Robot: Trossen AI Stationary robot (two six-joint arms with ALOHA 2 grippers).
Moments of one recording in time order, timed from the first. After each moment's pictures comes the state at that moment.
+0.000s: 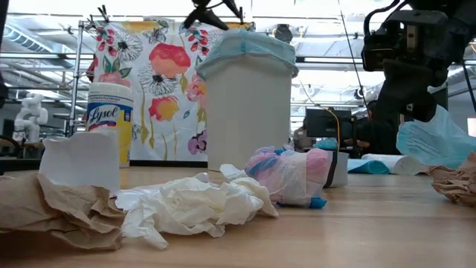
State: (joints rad) left arm 0.40 1.56 1.81 -0.74 -0.14 -0.53; right arm 0.26 1.03 0.52 -0.33 0.16 0.93
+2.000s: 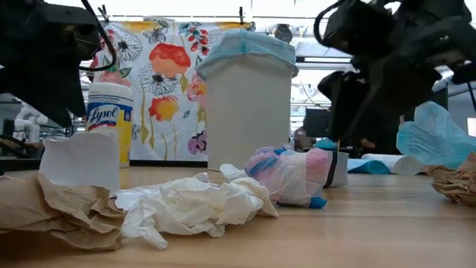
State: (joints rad) left arm -0.59 1.21 0.70 -0.75 -0.44 -1.54; right arm 0.36 1.55 0.80 -0.19 0.13 0.14
